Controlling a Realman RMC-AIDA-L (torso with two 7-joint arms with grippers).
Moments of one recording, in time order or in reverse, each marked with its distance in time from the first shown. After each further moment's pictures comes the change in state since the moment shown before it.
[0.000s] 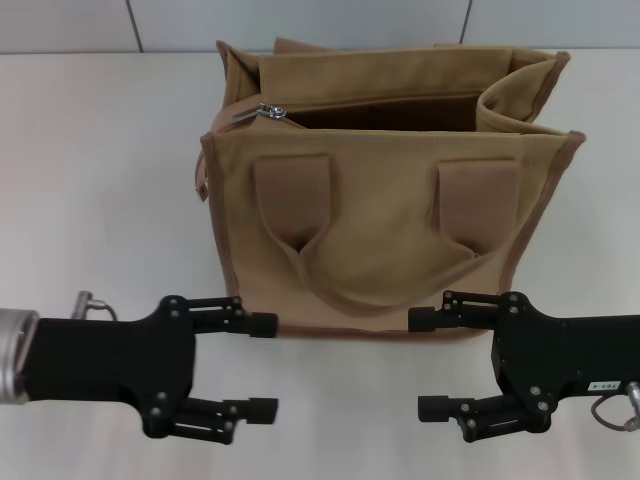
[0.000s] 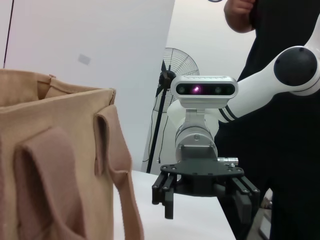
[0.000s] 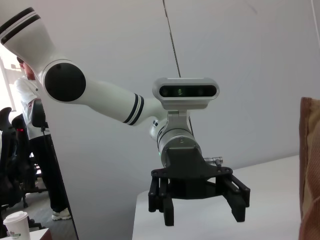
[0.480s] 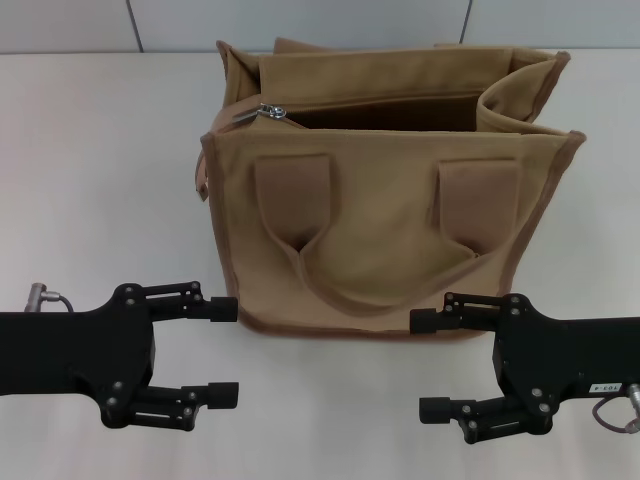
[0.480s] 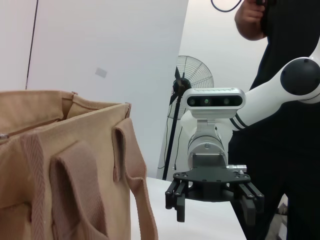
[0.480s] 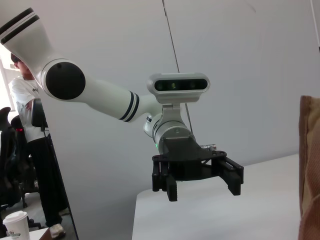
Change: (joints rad) left arm 0.028 0.038 -0.065 0.005 0.003 0.046 0.014; right arm -0.005 0.000 -0.001 -0.002 0.000 0.000 0.000
